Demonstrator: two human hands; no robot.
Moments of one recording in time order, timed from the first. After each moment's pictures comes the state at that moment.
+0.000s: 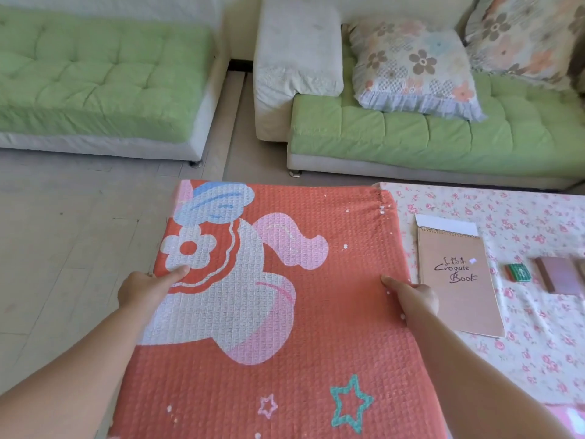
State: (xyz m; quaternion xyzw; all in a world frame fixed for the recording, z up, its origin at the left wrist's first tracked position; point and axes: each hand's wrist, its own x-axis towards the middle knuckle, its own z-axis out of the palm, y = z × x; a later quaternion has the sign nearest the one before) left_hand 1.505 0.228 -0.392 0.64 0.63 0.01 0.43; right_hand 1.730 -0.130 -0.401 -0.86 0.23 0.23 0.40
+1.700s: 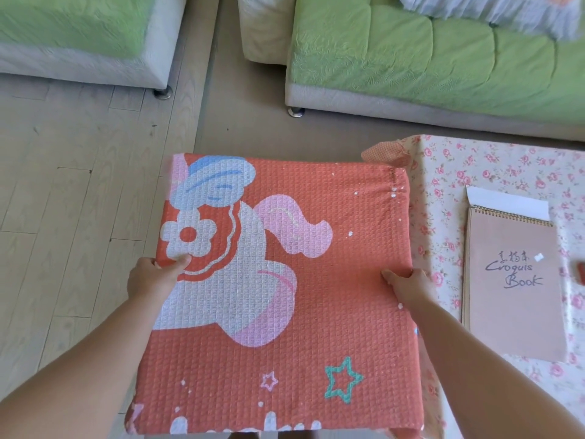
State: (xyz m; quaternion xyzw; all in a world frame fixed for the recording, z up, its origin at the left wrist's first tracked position) left_hand 1.624 0.258 -0.608 0.64 0.66 -0.09 0.40; right_hand 1.843 -0.086 -0.587 -0.91 0.18 0.34 0.17
